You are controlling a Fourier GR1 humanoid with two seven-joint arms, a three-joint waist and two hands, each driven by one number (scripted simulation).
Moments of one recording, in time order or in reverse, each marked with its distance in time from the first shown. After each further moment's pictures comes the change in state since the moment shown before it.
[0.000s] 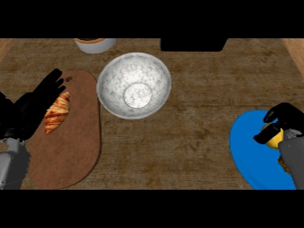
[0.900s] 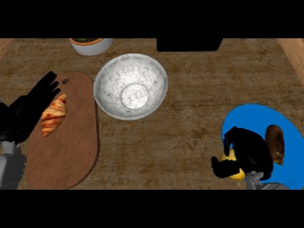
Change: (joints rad) left arm 0.021 0.004 0.037 0.021 -0.013 -0.025 -0.032; right arm 0.321 0.155 0.365 -0.592 0.128 0.045 -0.010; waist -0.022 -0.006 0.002
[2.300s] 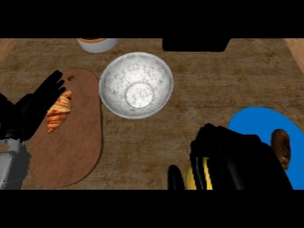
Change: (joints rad) left arm -0.019 -0.016 -0.015 0.004 -0.014 -0.018 0.001; right arm -0.419 0.188 0.277 -0.600 -0.017 0.392 0.472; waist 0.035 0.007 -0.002
